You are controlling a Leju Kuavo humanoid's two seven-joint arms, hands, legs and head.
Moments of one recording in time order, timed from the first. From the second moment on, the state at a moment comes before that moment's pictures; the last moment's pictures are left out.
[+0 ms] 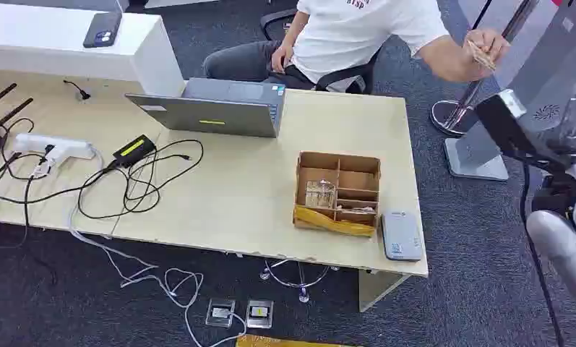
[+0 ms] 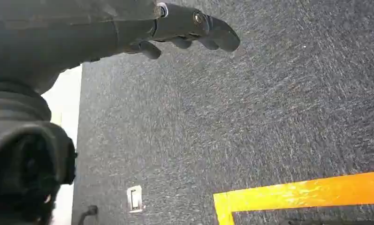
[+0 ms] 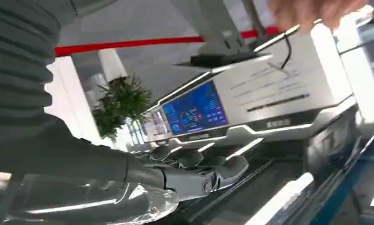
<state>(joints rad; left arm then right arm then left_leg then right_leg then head) -0.12 0.03 -1.09 -0.24 0.53 0.58 0.01 -0.82 -0.65 0.60 -1.44 0.82 -0.23 0.54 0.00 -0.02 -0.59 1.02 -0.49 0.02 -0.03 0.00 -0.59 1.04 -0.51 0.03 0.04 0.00</state>
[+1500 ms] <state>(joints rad) -0.11 0.05 -1.10 -0.24 0.59 0.58 0.01 -1.02 -0.38 1.00 -1.06 0.69 -0.32 0.43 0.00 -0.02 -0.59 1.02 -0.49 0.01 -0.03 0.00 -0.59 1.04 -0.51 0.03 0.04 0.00</state>
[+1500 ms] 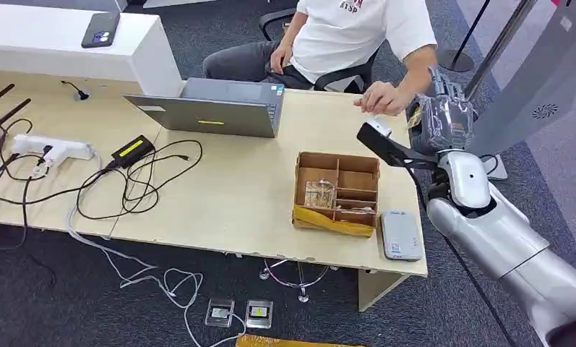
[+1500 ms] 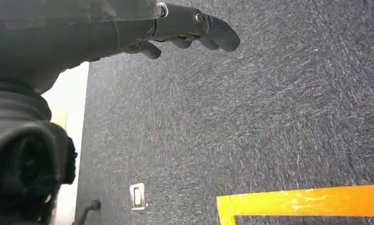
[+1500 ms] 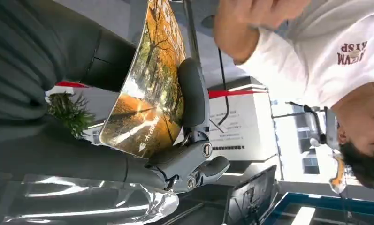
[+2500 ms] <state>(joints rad) -0.10 0.06 -1.10 -0.24 0.64 0.60 0.03 -0.60 -0.57 0.82 -1.20 0.57 -0.53 0.47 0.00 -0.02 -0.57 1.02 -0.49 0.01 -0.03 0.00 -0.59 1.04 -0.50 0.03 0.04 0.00</state>
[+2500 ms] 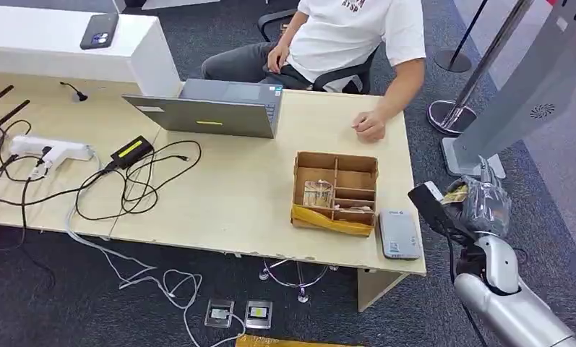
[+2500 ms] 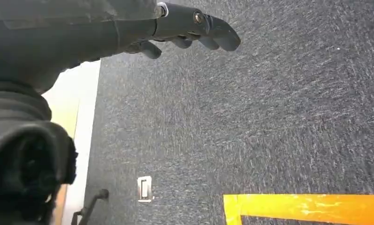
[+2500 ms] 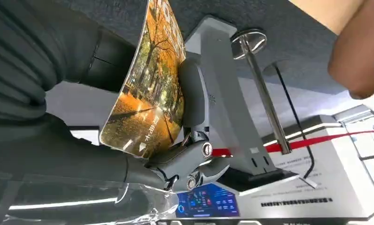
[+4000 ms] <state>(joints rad) -0.11 0.06 -1.12 -0.26 0.65 0.61 0.04 -0.53 -0.34 0.84 -0.93 0.56 -0.46 0.28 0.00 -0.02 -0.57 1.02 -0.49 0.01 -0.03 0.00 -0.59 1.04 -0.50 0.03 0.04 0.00</state>
